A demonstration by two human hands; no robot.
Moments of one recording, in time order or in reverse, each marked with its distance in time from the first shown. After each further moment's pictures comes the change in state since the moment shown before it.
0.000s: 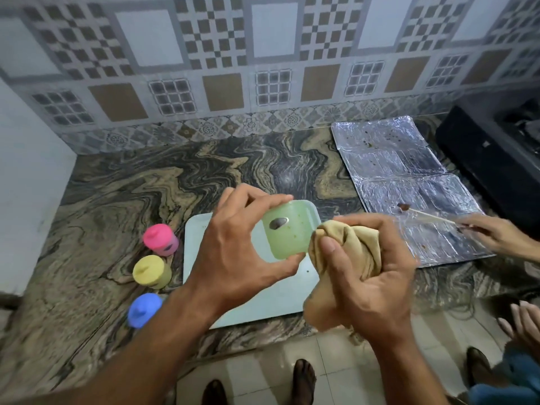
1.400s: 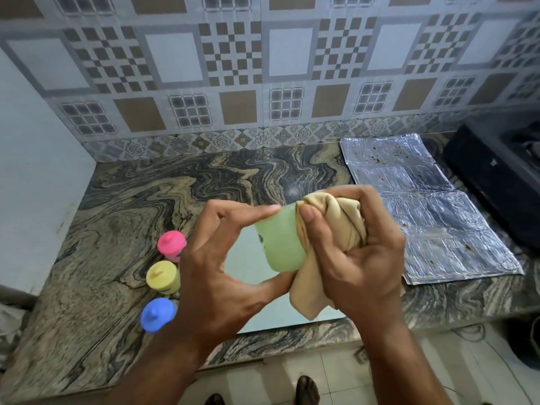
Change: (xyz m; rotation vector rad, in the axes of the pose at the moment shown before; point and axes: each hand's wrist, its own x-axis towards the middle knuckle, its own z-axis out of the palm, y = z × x) left_hand -0.029 0.011 -0.031 -0.143 0.302 0.072; right_hand 0.001 -0.222 0.075 0.238 0.226 -0.180
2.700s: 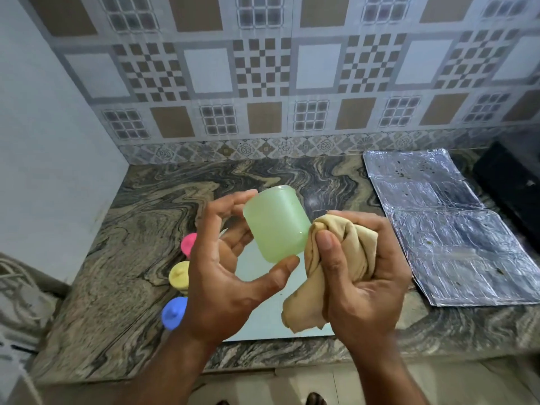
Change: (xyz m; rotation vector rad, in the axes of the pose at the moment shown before) left_hand -0.003 -0.012 -0.008 -0.598 0.069 -0.246; right_hand -0.022 -0.012 0.027 0.370 0.063 0.068
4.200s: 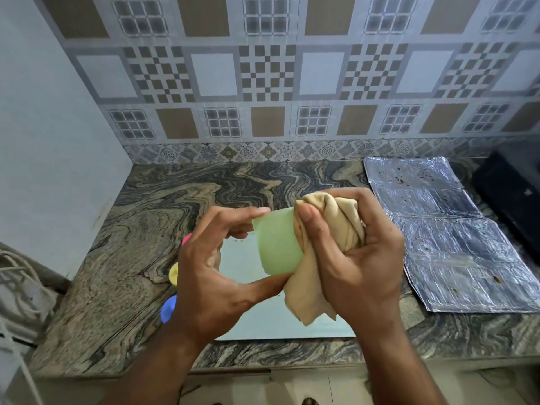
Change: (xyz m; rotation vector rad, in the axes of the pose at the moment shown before) left_hand -0.001 0.003 -0.014 0.358 0.010 0.157; right_hand 0.028 -0.011 0.001 -0.256 -0.105 0.000
